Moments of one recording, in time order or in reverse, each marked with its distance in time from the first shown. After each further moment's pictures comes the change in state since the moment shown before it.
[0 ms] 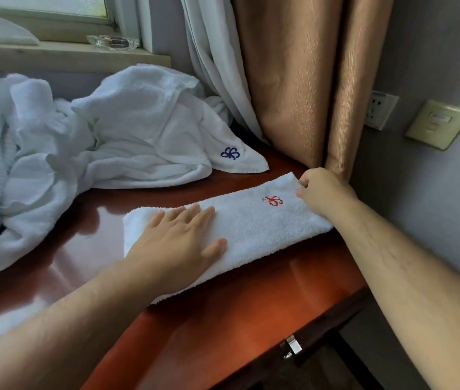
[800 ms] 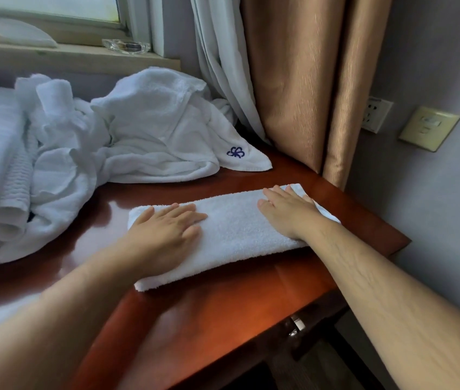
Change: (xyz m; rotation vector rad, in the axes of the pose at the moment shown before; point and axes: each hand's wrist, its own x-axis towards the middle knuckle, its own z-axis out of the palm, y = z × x) left_hand -0.016 -0.042 -0.001 -0.106 -0.093 -0.023; right_hand -0.052 -0.048 0.027 -0.061 -0.324 -0.228
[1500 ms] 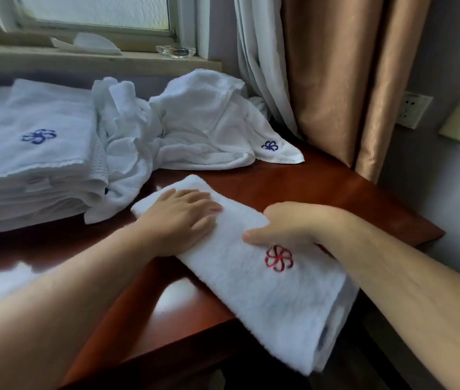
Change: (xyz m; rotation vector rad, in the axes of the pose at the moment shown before) left_hand -0.049 -0.039 -0.009 0.115 0.177 0.148; right_hand -0.074 -0.086 -0.016 0.077 -0.321 -0.116
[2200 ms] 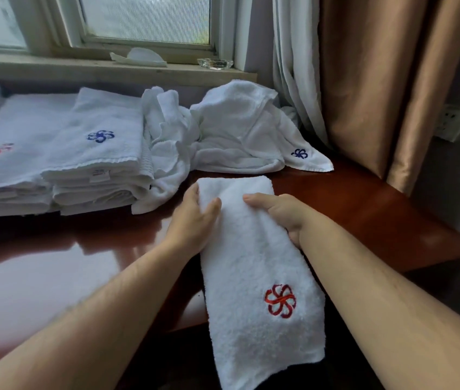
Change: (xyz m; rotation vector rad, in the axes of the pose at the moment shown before) left_hand -0.033 0.018 0.001 -0.857 0.464 -0.546; right_hand 0.003 -0.056 0.020 1.281 -0.057 -0.117
